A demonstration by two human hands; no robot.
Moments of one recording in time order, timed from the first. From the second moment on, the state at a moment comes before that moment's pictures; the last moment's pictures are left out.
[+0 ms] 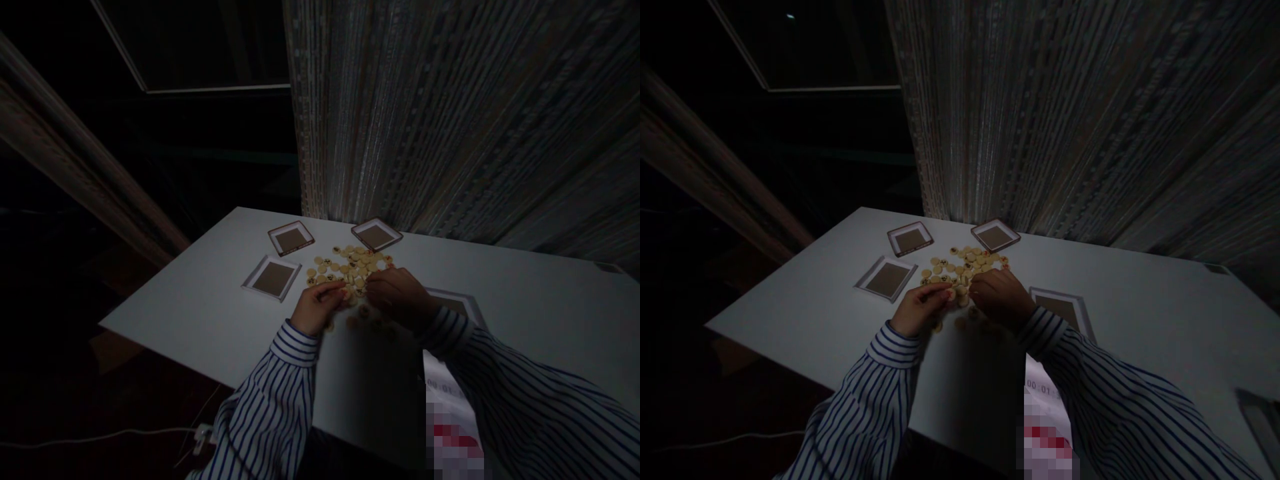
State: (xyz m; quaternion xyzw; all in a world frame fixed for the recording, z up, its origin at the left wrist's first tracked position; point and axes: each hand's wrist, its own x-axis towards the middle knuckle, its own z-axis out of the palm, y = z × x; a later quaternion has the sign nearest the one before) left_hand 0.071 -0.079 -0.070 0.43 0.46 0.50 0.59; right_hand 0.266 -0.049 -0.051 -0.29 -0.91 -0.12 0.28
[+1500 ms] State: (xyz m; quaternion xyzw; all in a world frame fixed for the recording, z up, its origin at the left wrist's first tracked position) left_hand 0.057 -0.076 -0.073 0.82 0.52 0.19 0.12; right_hand 0.264 -0.004 -0.048 -0.45 -0.89 -0.02 0.02
